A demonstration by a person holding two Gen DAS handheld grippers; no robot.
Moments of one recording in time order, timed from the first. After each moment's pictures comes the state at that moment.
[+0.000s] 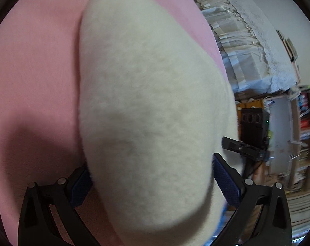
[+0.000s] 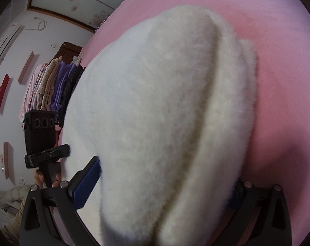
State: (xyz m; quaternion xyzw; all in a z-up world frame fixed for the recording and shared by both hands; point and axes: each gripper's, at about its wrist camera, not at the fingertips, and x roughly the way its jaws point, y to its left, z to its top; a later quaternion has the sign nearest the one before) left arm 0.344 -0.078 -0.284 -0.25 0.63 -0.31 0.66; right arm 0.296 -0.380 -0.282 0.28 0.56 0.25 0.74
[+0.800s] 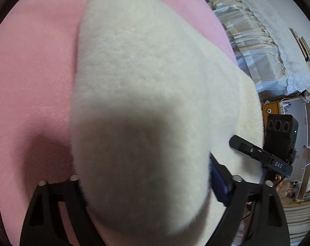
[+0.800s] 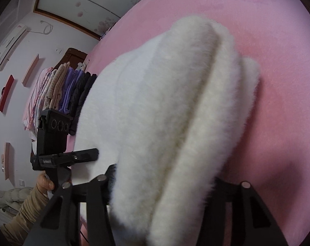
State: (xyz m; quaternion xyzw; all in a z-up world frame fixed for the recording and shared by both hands) left arm 0.327 -0.116 -0.250 -0.19 0.63 -0.25 0.71; right arm 0.284 -0.377 -0.245 0.28 0.52 0.24 0.77
